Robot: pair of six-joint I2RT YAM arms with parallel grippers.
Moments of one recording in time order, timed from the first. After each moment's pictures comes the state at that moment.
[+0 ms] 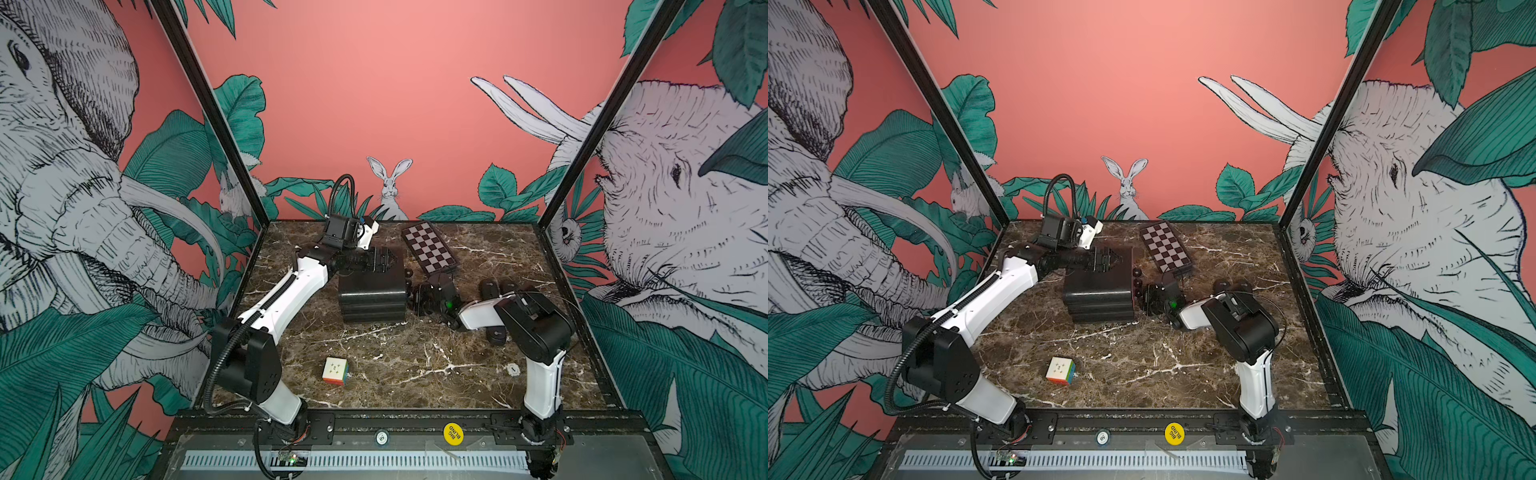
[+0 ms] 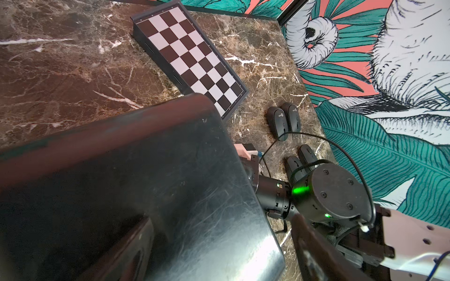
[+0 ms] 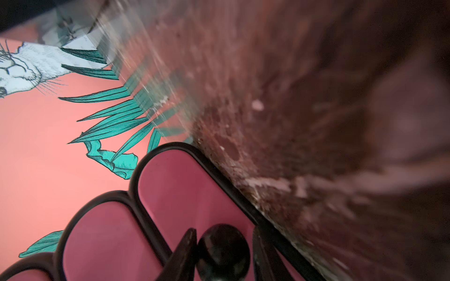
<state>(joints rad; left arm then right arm) -0.41 1.57 1.38 -0.58 0.46 -0.27 0.64 1.97 0.89 0.56 -0.18 2.02</state>
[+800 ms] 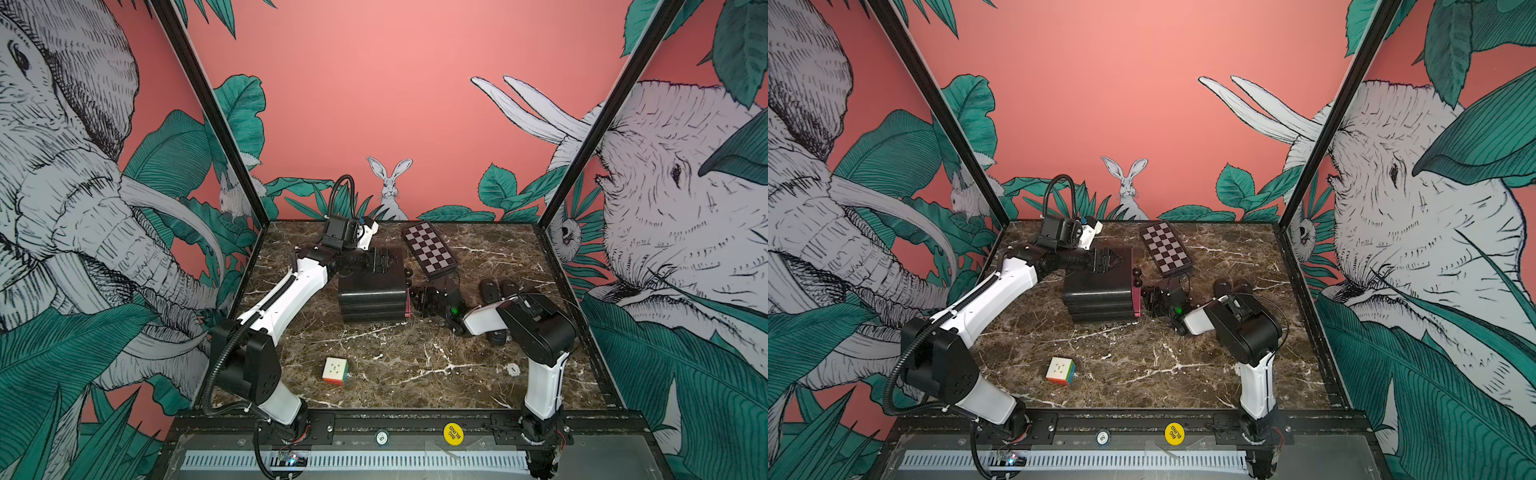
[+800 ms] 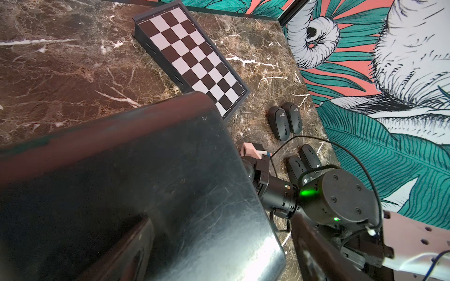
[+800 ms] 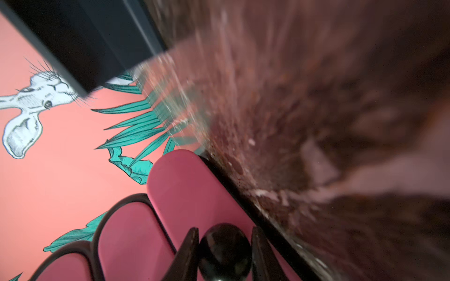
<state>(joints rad) -0.41 1.57 1.37 -0.58 0.45 -0.27 0.60 1.93 0.78 0.66 -0.09 2.02</state>
